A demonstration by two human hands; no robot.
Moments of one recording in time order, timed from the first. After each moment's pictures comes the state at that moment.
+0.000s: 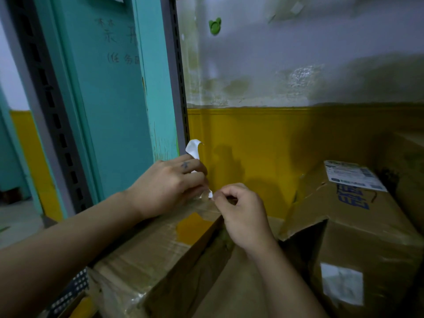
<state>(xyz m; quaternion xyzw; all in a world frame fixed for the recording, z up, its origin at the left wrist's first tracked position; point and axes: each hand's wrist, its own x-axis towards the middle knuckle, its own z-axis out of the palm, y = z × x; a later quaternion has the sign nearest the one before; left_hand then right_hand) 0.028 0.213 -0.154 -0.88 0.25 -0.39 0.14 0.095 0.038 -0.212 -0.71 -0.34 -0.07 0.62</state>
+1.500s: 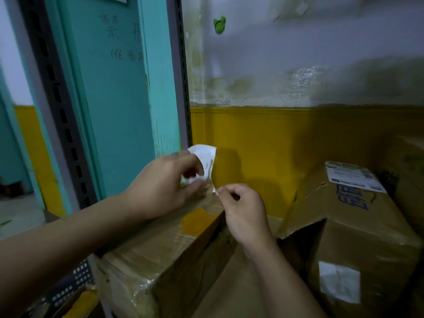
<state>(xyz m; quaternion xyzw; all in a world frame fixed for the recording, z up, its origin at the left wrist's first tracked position) 0.005 0.191 -0.148 -0.93 0.08 -0.36 -0.05 0.093 0.040 -0.211 -0.71 -0.29 -0.05 0.64</state>
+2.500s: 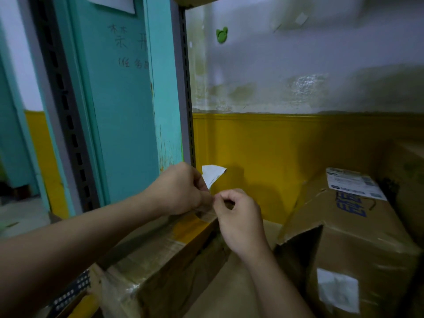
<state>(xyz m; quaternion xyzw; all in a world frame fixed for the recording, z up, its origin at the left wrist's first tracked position) 0.016 0.153 -0.132 -0.95 -0.15 -0.18 -0.21 0.079 0.035 -0.203 -0.73 -0.33 -0.08 0.60</state>
